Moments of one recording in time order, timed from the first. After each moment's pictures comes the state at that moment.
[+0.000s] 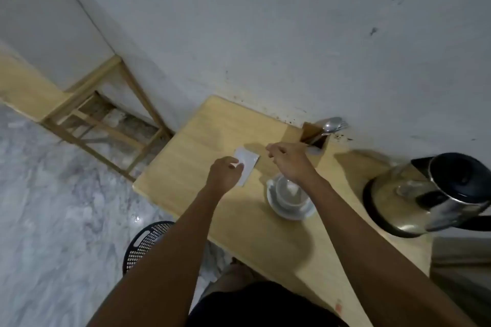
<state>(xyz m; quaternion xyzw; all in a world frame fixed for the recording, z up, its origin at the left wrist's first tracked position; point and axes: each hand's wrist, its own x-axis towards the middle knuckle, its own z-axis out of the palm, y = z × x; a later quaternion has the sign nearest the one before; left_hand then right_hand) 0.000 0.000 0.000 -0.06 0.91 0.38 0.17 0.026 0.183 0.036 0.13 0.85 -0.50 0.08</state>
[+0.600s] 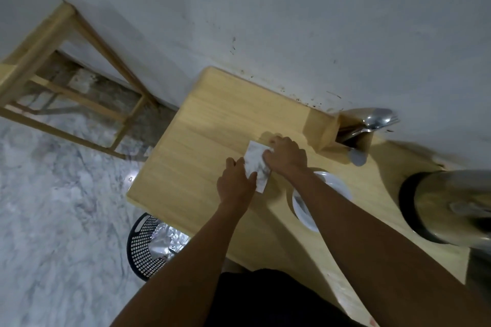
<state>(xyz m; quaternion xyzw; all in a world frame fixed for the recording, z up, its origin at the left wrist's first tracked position) -0.038 -0.012 -0.071 -0.02 0.96 0.22 0.20 -0.076 0.126 -0.058 0.20 0.92 -0.23 0.24</state>
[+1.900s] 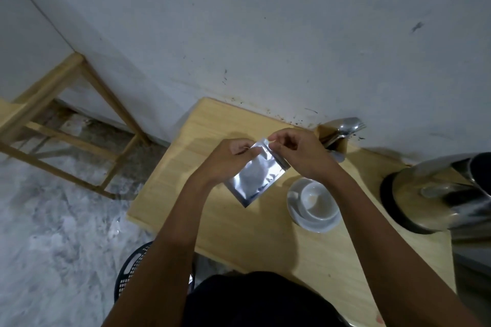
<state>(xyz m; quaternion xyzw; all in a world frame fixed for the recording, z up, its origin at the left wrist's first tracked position) -0.072 -0.041 0.068 0.15 0.79 0.51 0.29 -0.012 0.141 0.082 0.09 0.83 -0.55 0.02</state>
